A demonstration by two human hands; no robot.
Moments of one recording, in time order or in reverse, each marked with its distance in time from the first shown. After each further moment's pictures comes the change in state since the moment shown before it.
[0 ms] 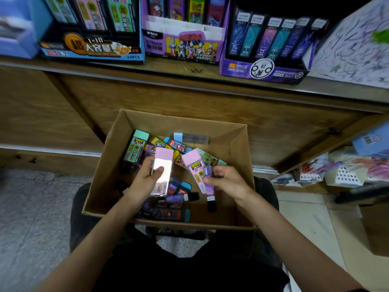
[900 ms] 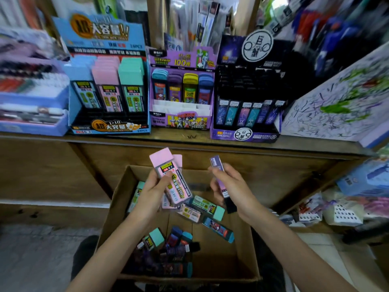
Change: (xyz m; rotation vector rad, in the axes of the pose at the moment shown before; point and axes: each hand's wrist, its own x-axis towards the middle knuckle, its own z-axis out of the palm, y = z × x) left_hand 0.002 0.115 0.011 -0.288 -0.019 0.142; right_hand -0.043 -0.138 -0.023 0.266 0.044 -0.249
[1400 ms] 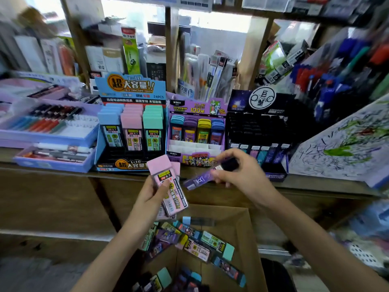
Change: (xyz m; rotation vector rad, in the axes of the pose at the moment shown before) left_hand 0.008 0.071 -0.023 0.101 0.004 0.242; right_hand 0.021 -0.112 0.013 -0.359 0.026 -0.417
